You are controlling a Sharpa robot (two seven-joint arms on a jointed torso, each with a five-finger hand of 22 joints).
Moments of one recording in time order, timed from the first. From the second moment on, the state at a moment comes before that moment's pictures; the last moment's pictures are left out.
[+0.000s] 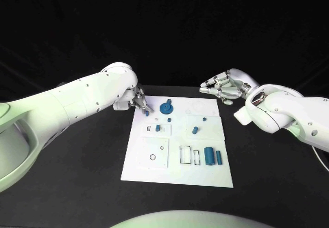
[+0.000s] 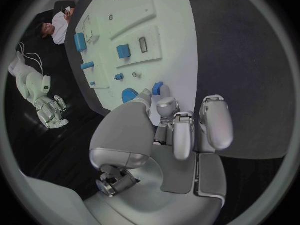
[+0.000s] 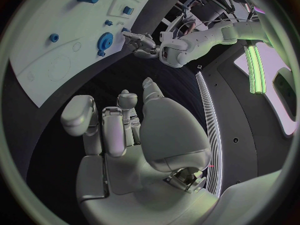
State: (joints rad) left arm 1.35 -0.39 -0.01 0.89 -1.13 0.45 -0.59; left_hand 1.17 0.03 0.07 0.28 0.11 0.90 0.05 0.63 0.60 1.26 -0.02 1.13 0.97 1.47 -0.08 1.57 1.31 0.06 1.47 0.03 1.30 1.31; right arm 1.26 -0.91 -0.01 1.55 -0.80 -0.36 0.05; right_hand 1.31 0.01 -0.11 0.17 0.27 1.00 0.14 0.12 0.07 1.22 0.05 0.96 1.02 1.47 -0.03 1.39 1.30 0.11 1.32 0.08 1.25 0.96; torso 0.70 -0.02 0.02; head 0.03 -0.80
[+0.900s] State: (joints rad) left arm 1.34 -0.41 -0.01 0.93 -1.11 0.39 -0.58; left_hand 1.29 -0.04 0.43 0.27 0.12 0.87 0.05 0.68 0.65 1.26 -0.03 1.11 0.95 1.47 -0.09 1.57 1.31 0.06 1.47 0.02 1.30 1.31; right arm 1.26 -0.91 -0.01 1.54 -0.80 -0.35 0.04; right_hand 1.31 0.01 -0.11 0.17 0.27 1.00 0.14 0.12 0.07 1.22 0.05 0.96 1.02 1.47 -0.03 1.39 1.30 0.11 1.32 0.08 1.25 0.96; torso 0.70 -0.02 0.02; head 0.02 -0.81
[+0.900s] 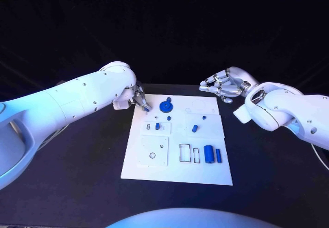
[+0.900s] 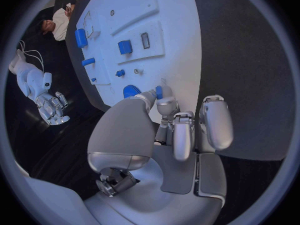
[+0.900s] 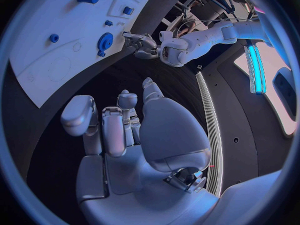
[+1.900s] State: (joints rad) left arm 1.28 -0.65 -0.03 1.32 -1.10 0.23 -0.57; left_hand 1.23 -0.09 0.56 0.23 0.12 0.86 0.04 0.72 0.66 1.28 -0.03 1.13 0.96 1.47 -0.09 1.57 1.31 0.06 1.47 0.02 1.31 1.31; right arm 1.26 -0.92 -0.01 1.54 -0.79 -0.34 0.04; right_hand 1.31 0.01 -0.11 0.17 0.27 1.00 0.14 0.12 0.07 1.22 0.05 0.96 1.02 1.47 -0.03 1.38 1.30 0.11 1.32 0.08 1.25 0.96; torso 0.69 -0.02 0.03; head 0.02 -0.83
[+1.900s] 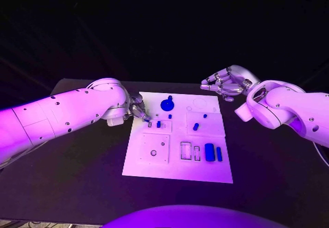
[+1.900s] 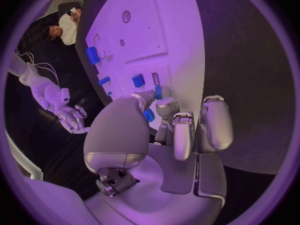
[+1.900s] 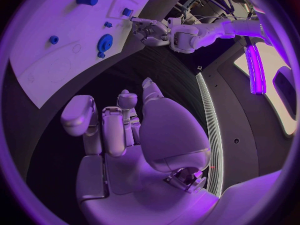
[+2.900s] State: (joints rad) left arm 1.27 -0.65 -0.03 1.34 -1.11 0.25 -0.57; left_hand 1.21 -0.11 0.59 0.20 0.11 0.87 0.04 0.72 0.66 1.29 -0.03 1.13 0.96 1.47 -0.09 1.57 1.31 0.06 1.47 0.02 1.31 1.31; right arm 1.26 -0.91 -0.01 1.54 -0.79 -0.34 0.04; right_hand 1.31 0.01 -0.11 0.17 0.27 1.00 0.14 0.12 0.07 1.22 0.05 0.96 1.02 1.47 -0.03 1.38 1.30 0.11 1.32 0.08 1.25 0.96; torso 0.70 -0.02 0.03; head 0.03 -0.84
